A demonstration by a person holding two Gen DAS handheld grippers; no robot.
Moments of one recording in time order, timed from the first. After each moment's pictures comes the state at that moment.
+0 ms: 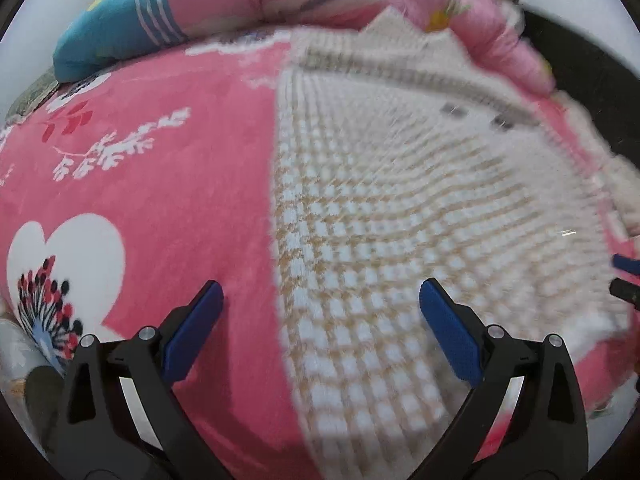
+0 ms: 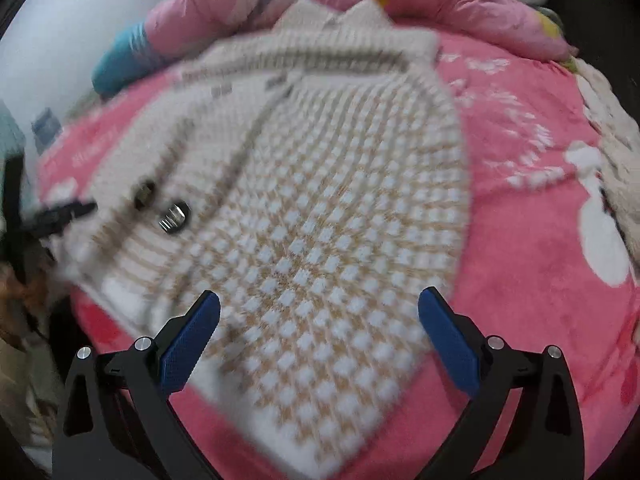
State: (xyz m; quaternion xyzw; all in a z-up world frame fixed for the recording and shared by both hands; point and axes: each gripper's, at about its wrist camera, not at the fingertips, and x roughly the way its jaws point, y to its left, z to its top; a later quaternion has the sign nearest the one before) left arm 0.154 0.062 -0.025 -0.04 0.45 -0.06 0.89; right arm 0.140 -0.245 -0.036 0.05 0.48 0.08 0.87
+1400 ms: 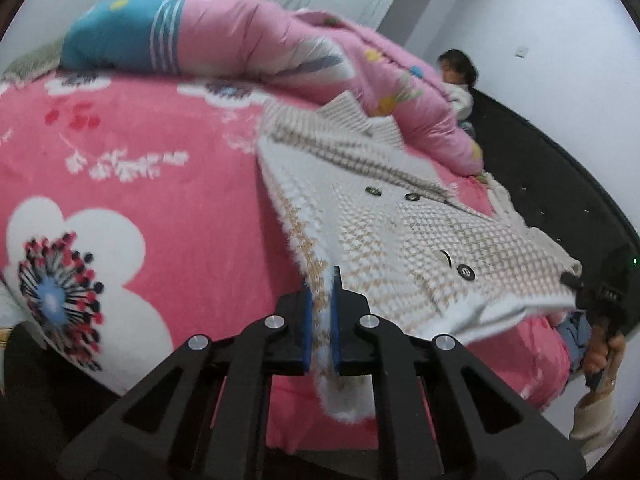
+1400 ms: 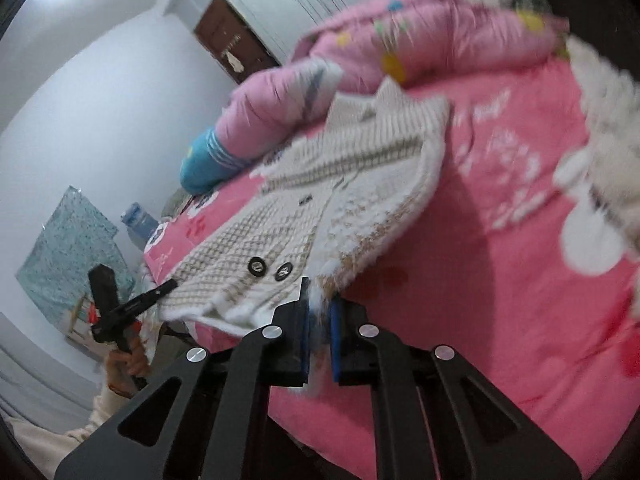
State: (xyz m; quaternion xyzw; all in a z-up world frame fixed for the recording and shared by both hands) left arm 0.091 0.077 0.047 -0.16 0.37 -0.14 0.90; right arm 0.076 -0.310 0.065 0.21 0.36 0.19 0.89
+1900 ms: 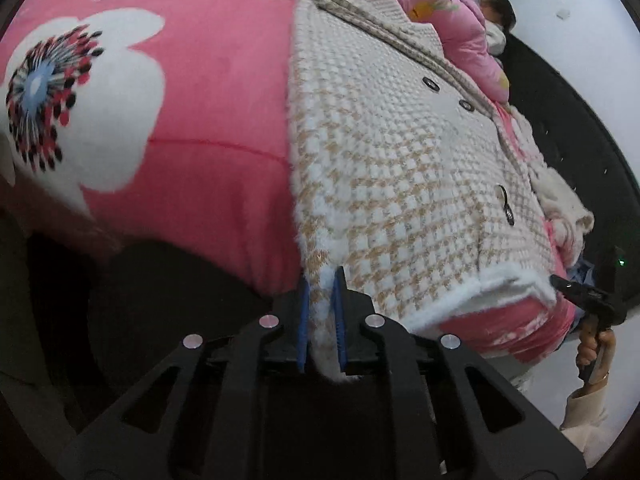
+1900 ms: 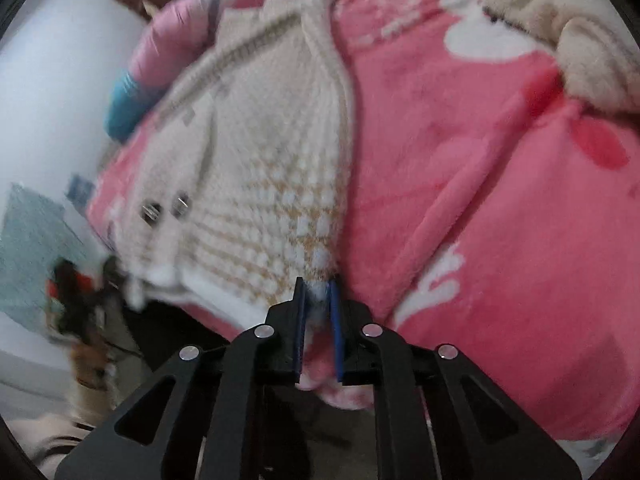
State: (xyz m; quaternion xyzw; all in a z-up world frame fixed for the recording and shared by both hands) left arm 0.033 0.067 -0.061 -0.19 0.51 -0.12 0.83; right arm 0.028 -0.365 -0.041 0.22 0.52 0.10 0.82
